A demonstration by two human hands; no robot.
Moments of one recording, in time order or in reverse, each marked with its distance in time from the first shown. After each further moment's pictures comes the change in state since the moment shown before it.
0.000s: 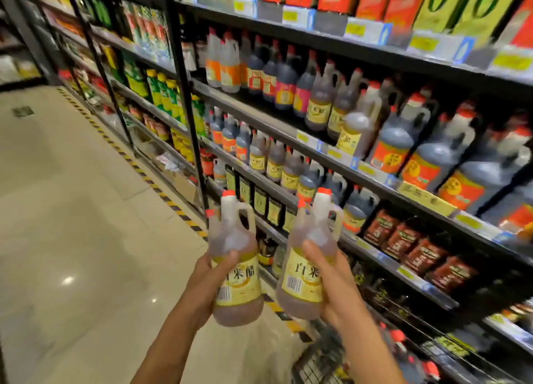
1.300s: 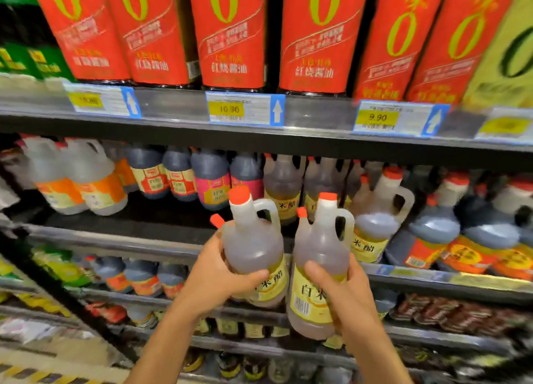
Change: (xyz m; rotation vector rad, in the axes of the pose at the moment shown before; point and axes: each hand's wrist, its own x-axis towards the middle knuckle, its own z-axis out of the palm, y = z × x) left_hand 0.452 0.215 0.061 0.485 -0.697 0.306; right_hand 0.325 -0.104 0.085 0.010 0.626 -0.284
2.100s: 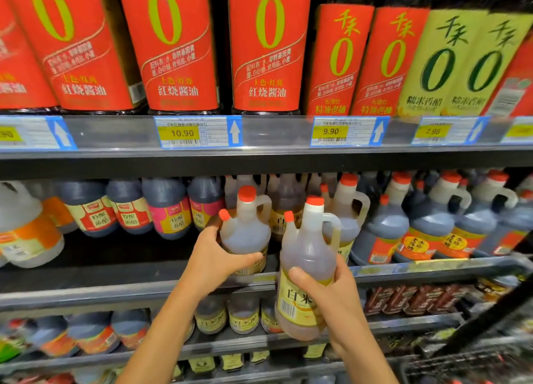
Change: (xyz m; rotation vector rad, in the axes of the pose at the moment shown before) left_hand 0.083 -0.002 0.028 0.228 -0.007 0.070; right_hand 0.005 -0.008 -0.004 -0.054 0.221 -0.079
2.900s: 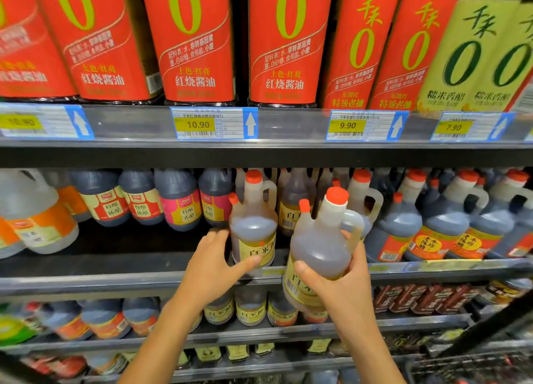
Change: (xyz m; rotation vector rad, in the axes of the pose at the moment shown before) left_hand -0.010 -0.034 -0.010 0.505 -0.051 0.063; right_hand -0.008 -0.013 0.009 -0.146 0.037 -0.259
